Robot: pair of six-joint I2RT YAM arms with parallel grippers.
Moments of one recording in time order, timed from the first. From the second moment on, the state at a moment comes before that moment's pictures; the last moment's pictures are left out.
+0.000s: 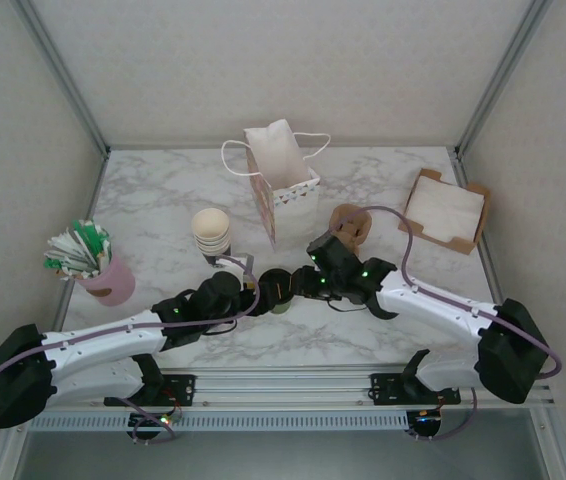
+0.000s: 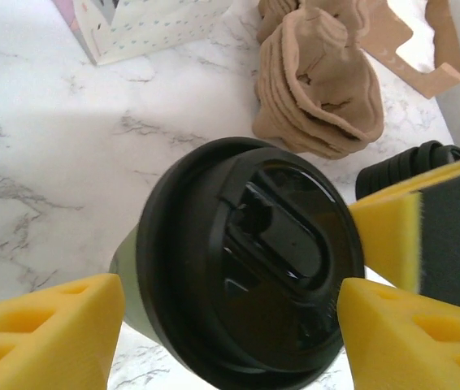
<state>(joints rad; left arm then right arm) -0.94 1.05 0.49 0.01 -0.16 -0.82 0.88 1.30 0.86 -0.48 -0.09 0.85</state>
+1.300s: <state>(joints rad) -0.91 1.06 0.50 -0.01 -0.06 -0.83 0.85 1.15 0.68 -0.33 -0.24 0.93</state>
